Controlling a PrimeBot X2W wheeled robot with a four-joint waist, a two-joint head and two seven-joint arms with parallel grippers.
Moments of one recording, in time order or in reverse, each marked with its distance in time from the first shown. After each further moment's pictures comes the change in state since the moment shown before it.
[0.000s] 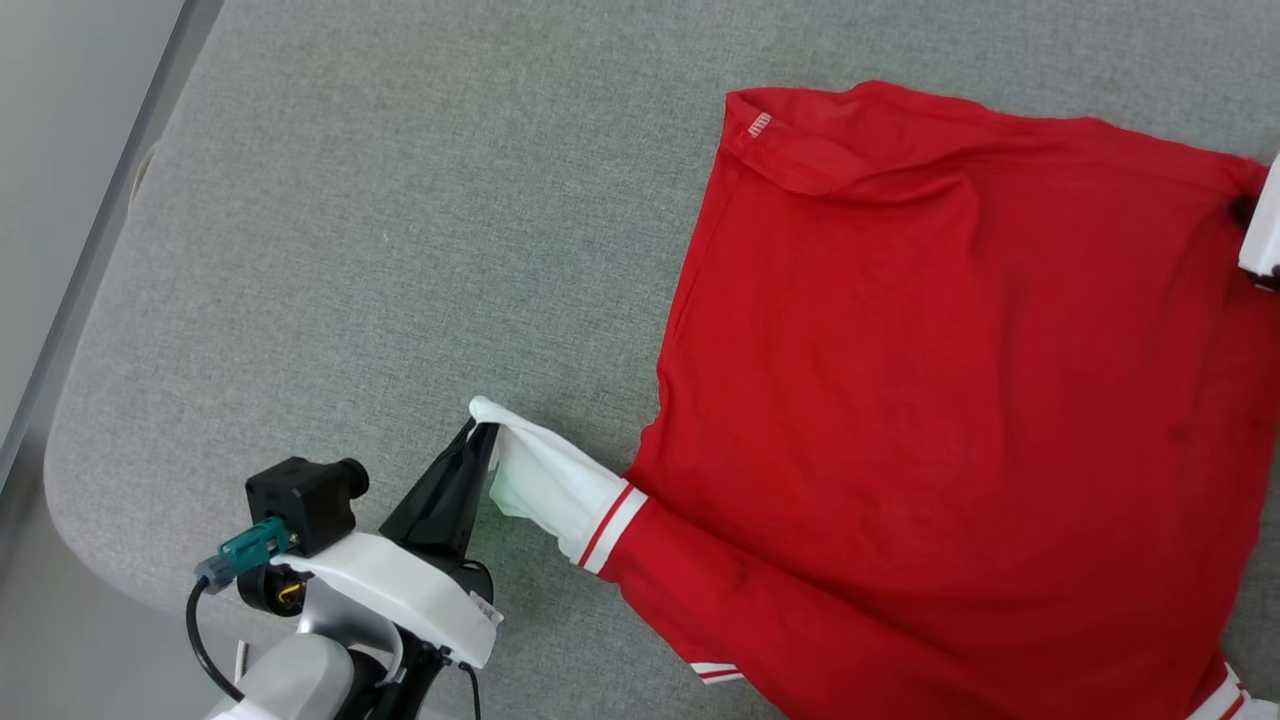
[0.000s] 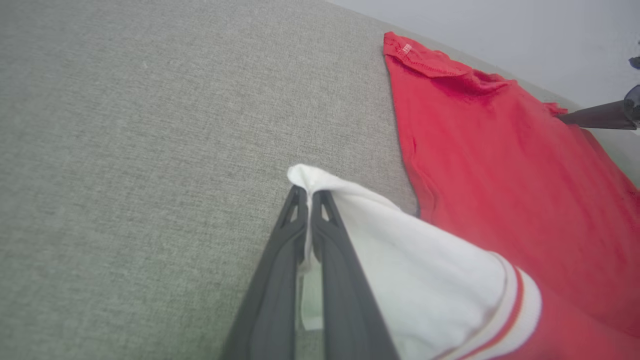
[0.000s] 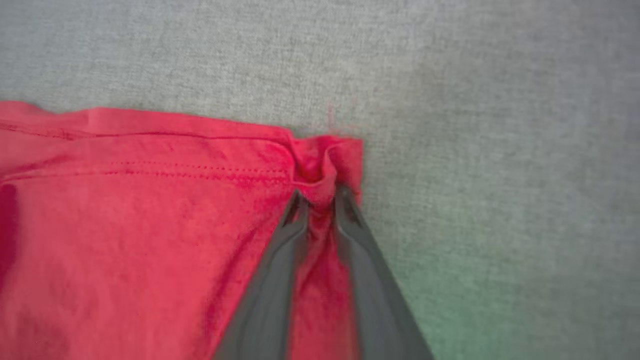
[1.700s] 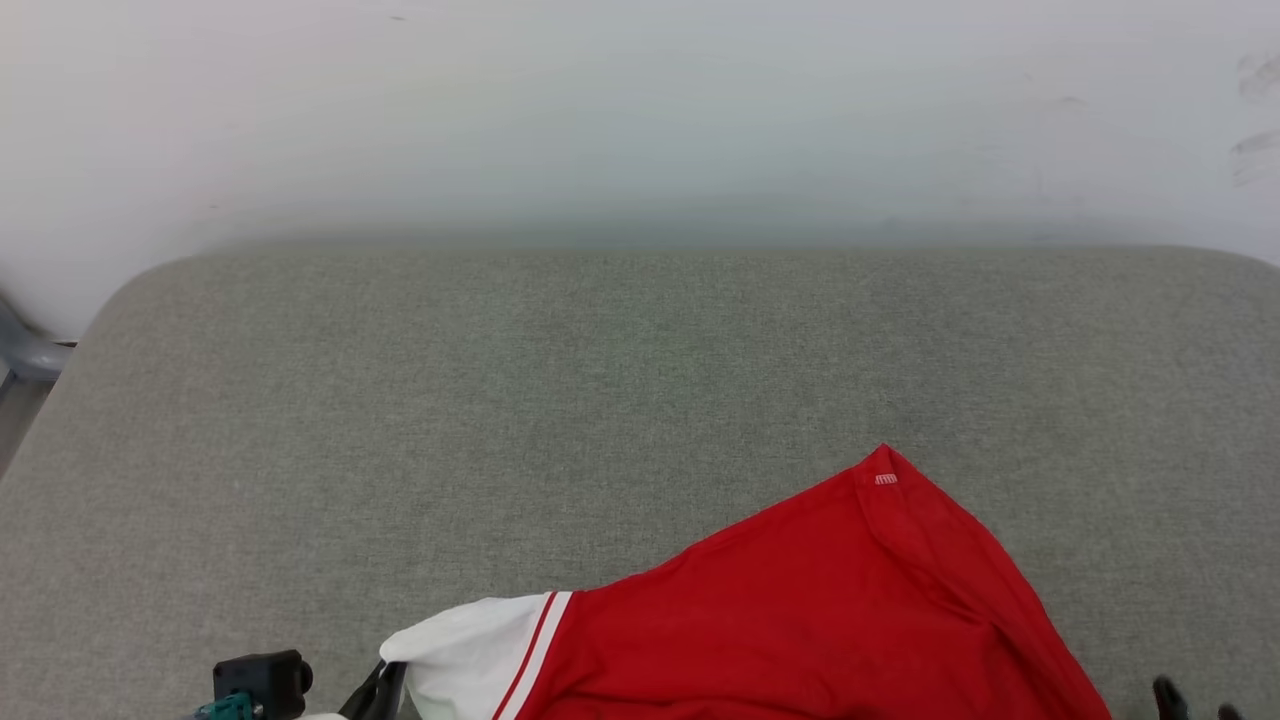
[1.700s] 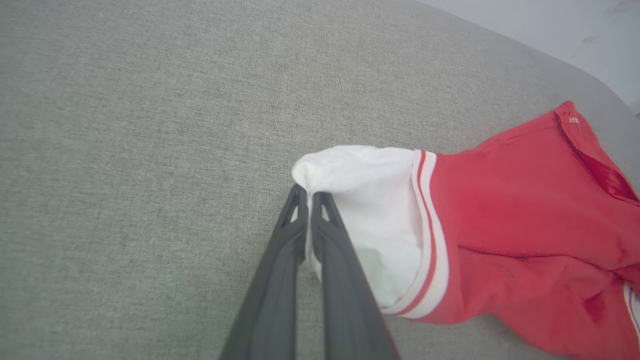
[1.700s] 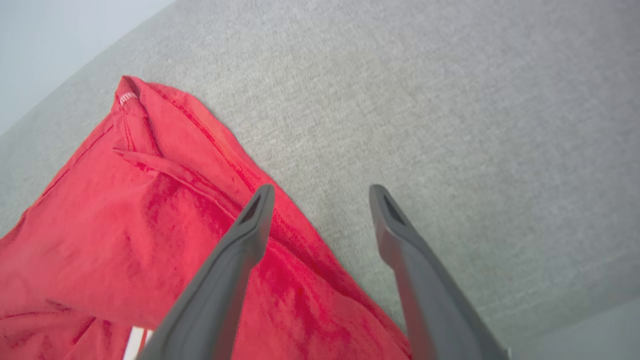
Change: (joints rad) left arm 0.297 0.091 0.001 0.056 -0.084 0.166 0.098; right arm 1.147 0.204 -0.078 -0.599 0.388 0.000 -0.569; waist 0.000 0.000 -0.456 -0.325
